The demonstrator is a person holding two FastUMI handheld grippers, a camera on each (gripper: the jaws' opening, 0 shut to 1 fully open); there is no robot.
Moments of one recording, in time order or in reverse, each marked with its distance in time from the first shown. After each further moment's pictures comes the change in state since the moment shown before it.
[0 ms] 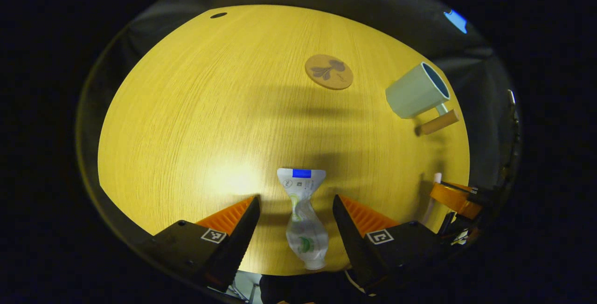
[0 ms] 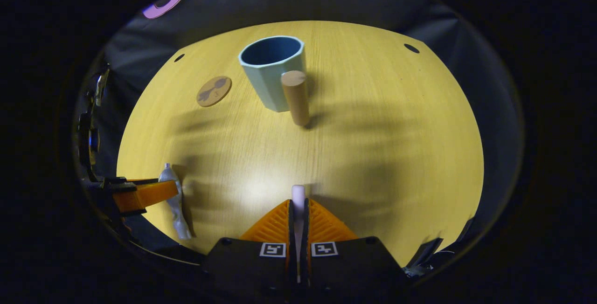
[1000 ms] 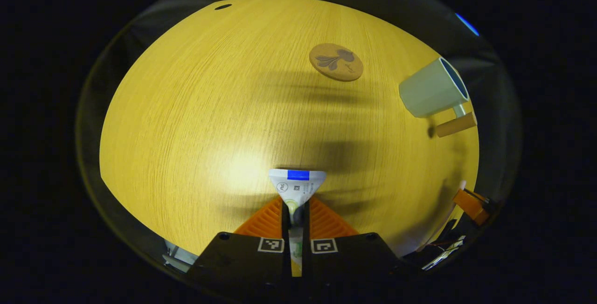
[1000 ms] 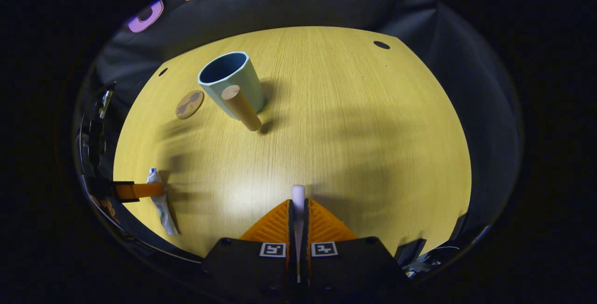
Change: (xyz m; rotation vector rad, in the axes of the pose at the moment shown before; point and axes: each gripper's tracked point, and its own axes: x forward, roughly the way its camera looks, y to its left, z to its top) left arm 0.007 -0.007 0.003 -0.073 0.024 0.036; right arm -0.011 -0.052 0.006 0.068 -0.052 -0.033
